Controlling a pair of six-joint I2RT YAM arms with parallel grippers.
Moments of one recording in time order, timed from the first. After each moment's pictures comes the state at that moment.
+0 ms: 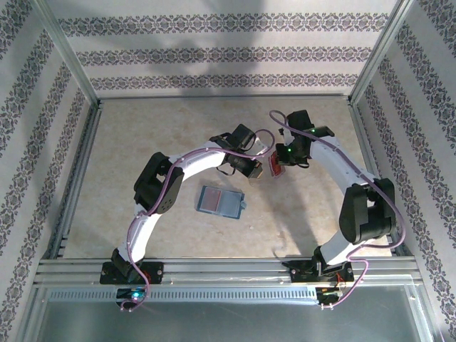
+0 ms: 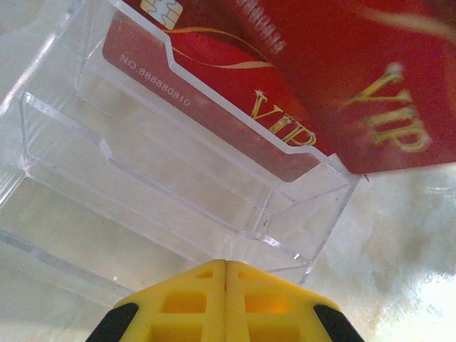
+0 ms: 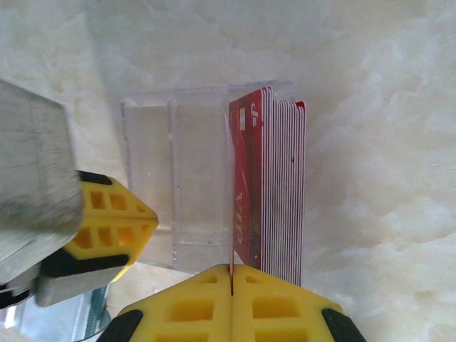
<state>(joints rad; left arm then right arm) -0.69 2.23 1.75 -0.55 0.47 -0.02 0.22 1.59 1.26 -0.85 -0.18 0.23</state>
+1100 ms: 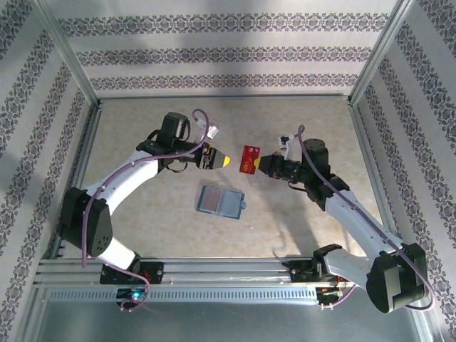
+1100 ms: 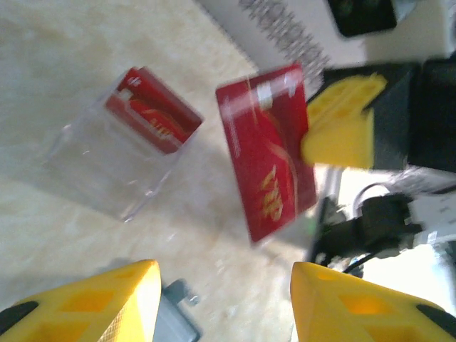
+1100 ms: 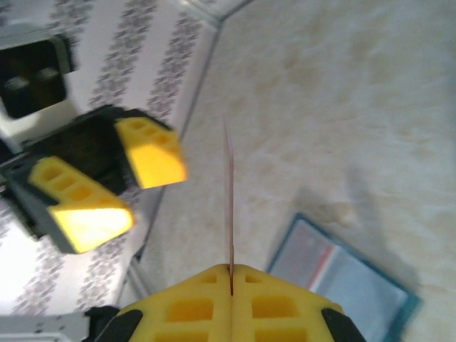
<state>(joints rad) -0.41 1.54 1.16 -0.27 0.91 -0.21 0.33 1.09 0.70 -0.02 -0.72 0.74</state>
